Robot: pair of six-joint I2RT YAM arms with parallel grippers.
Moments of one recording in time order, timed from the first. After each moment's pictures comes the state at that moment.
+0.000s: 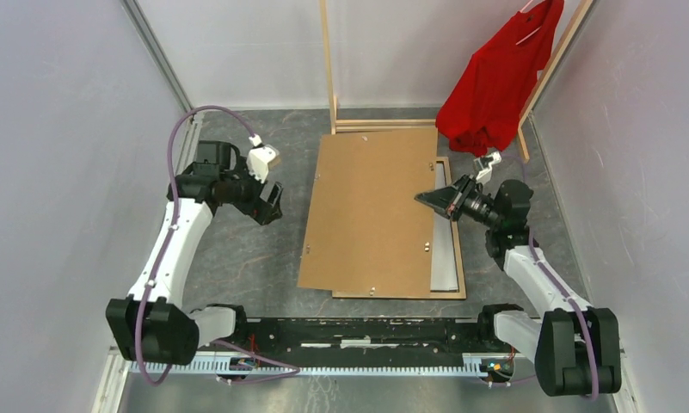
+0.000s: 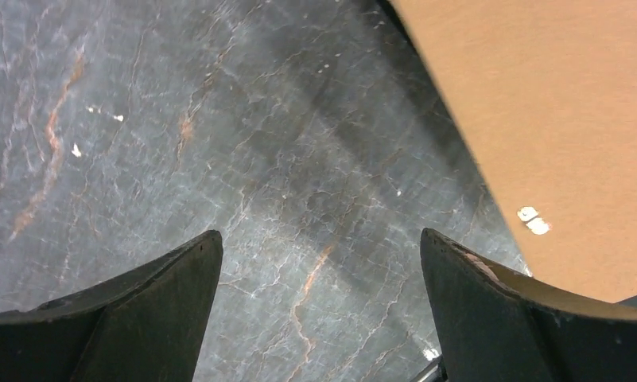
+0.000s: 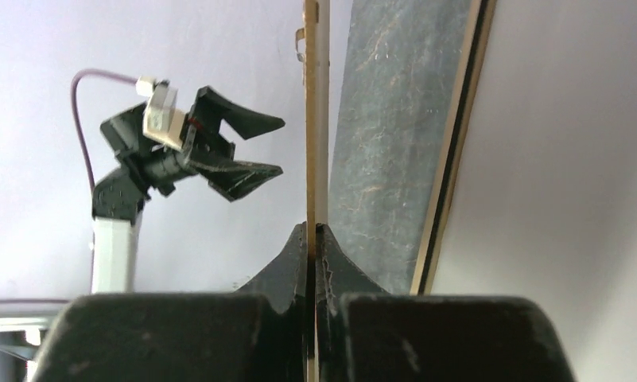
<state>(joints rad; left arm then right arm) -0.04 1.22 1.13 -0.88 0.47 0.49 0.04 1.06 0.50 0.41 -0.87 1.14</state>
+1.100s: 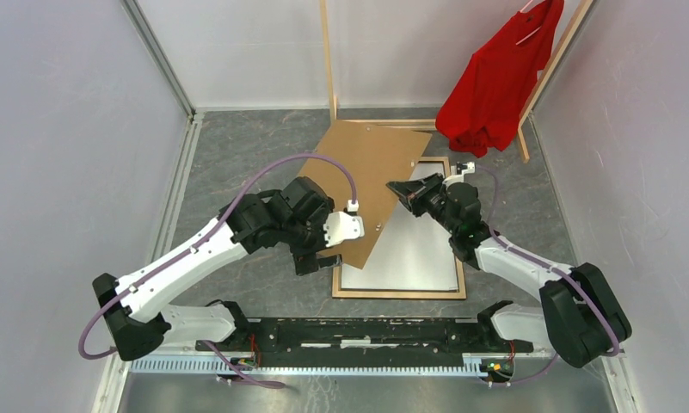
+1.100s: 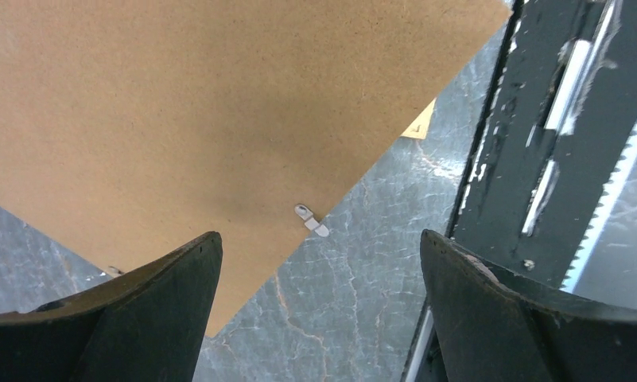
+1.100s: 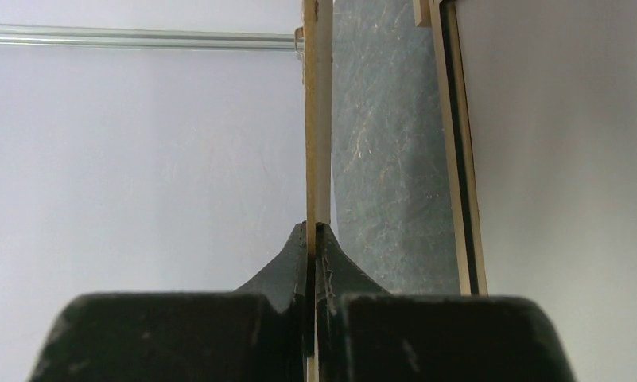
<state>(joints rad) -0.90 1.19 1.26 -1.09 0.15 0.51 0.46 1.23 0.50 0.57 -0.12 1.40</state>
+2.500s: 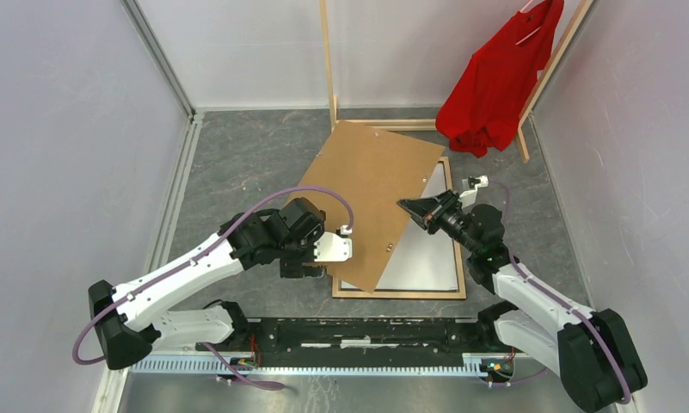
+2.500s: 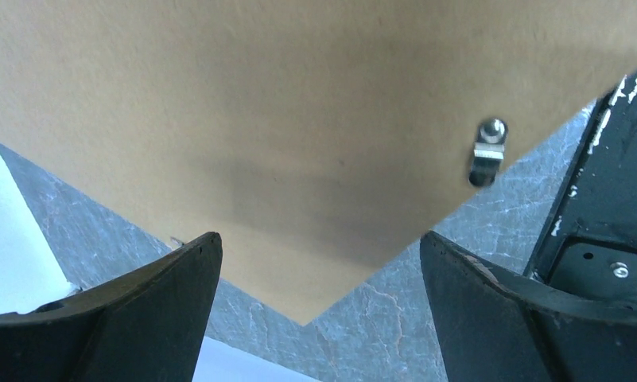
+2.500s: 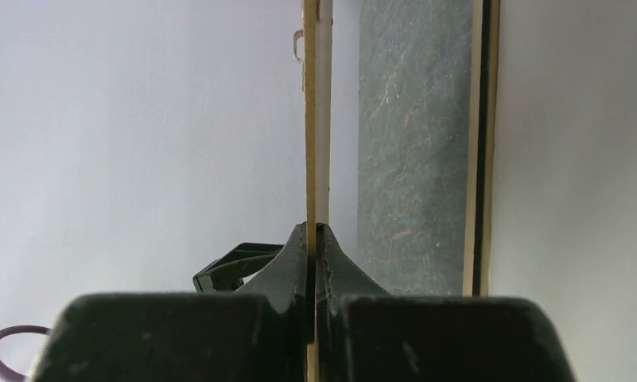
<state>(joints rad) -0.95 1.10 1.04 -1.00 -0.13 0.70 0.39 0.99 0.32 0.60 -0.32 1.40</state>
